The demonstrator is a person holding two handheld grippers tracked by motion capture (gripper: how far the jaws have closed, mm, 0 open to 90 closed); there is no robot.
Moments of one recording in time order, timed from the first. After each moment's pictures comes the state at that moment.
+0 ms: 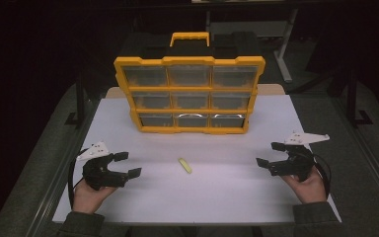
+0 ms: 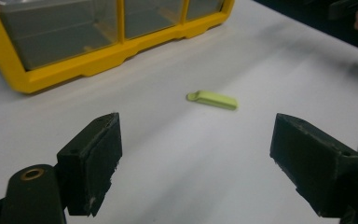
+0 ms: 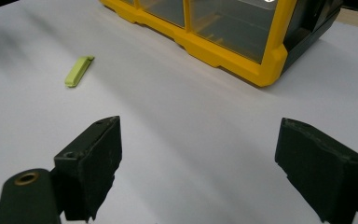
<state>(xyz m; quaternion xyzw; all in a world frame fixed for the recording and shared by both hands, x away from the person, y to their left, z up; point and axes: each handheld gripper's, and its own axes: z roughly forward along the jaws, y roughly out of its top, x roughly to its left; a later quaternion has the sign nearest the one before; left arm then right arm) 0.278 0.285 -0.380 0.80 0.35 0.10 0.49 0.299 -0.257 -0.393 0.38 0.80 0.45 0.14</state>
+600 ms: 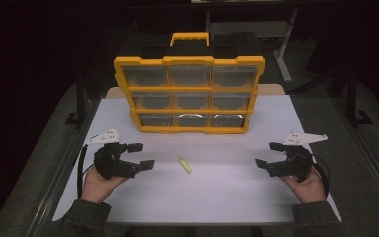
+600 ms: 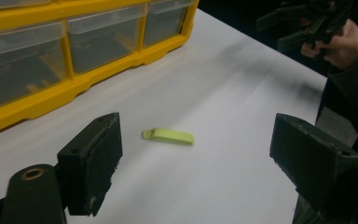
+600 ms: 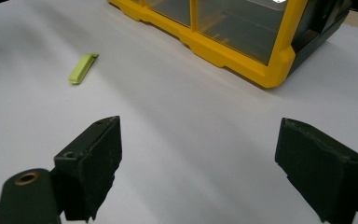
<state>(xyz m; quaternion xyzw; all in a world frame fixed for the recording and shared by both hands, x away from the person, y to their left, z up) 0.295 0.247 -0.346 0.80 0.32 0.04 0.51 0.299 -0.253 -0.393 0.37 0.80 0.44 0.14</state>
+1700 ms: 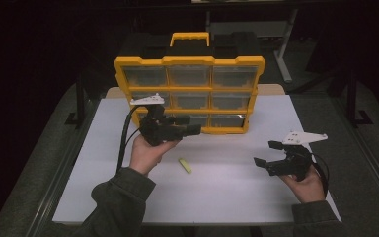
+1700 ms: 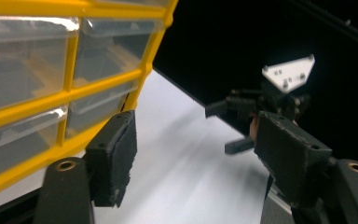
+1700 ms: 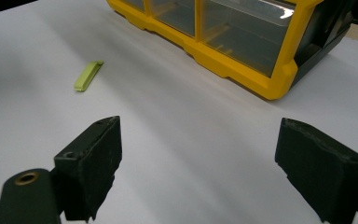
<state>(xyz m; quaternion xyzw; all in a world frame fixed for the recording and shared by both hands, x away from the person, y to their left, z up) 0.347 0.137 -0.294 0.75 0.32 -0.04 0.58 0.299 -0.250 -0.389 0.36 0.80 0.45 0.14</state>
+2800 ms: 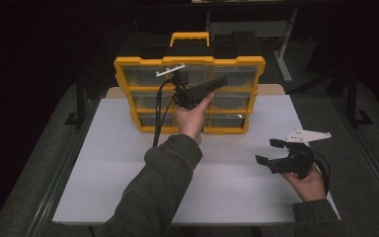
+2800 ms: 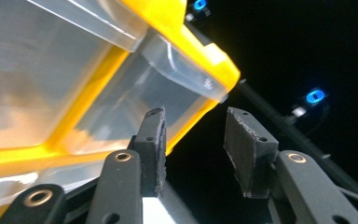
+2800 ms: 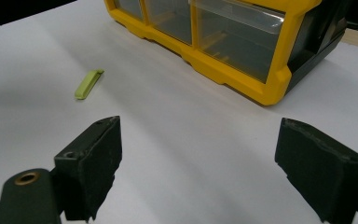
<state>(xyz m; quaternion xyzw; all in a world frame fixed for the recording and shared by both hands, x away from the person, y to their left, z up) 0.413 0.061 -0.279 0.58 0.42 -0.07 0.70 0.304 -0.256 -0.388 0.36 0.79 0.47 0.14</state>
